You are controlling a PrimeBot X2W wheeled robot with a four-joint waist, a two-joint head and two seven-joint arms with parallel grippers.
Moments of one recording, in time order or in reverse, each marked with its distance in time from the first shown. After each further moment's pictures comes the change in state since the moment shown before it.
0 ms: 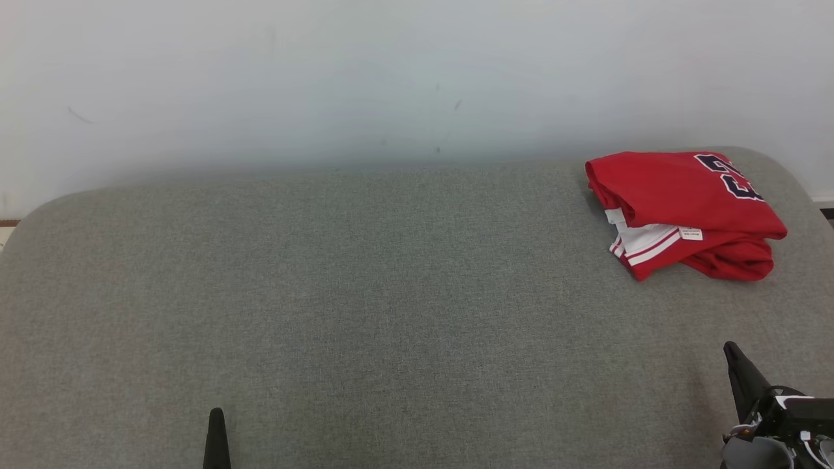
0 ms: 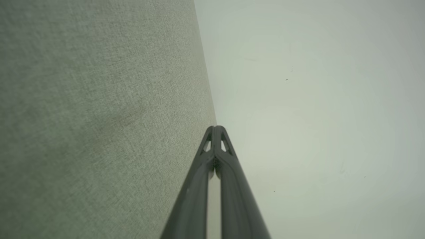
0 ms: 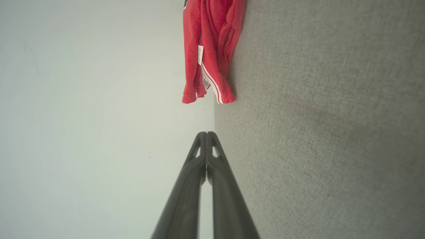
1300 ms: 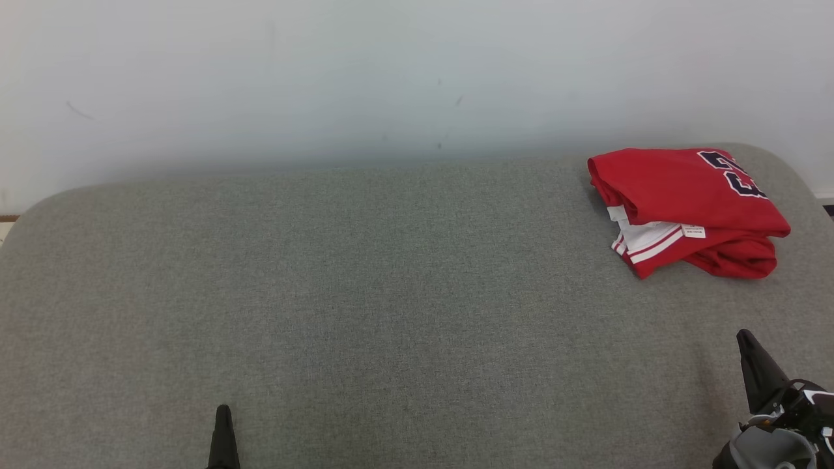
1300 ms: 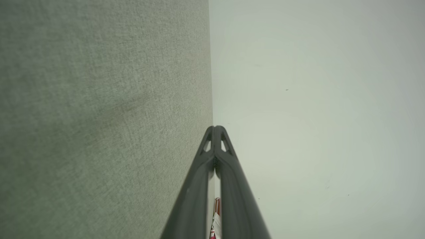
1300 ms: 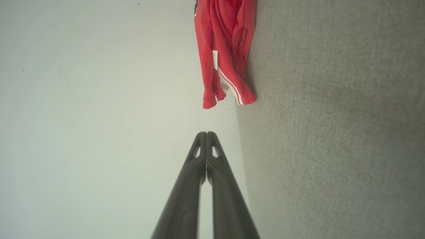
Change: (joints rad) left arm -0.029 0.000 -0.036 0.020 -0.164 -0.012 -0.003; right arm -0.034 0.000 -0.075 0.019 0.141 0.000 0.078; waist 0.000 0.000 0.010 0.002
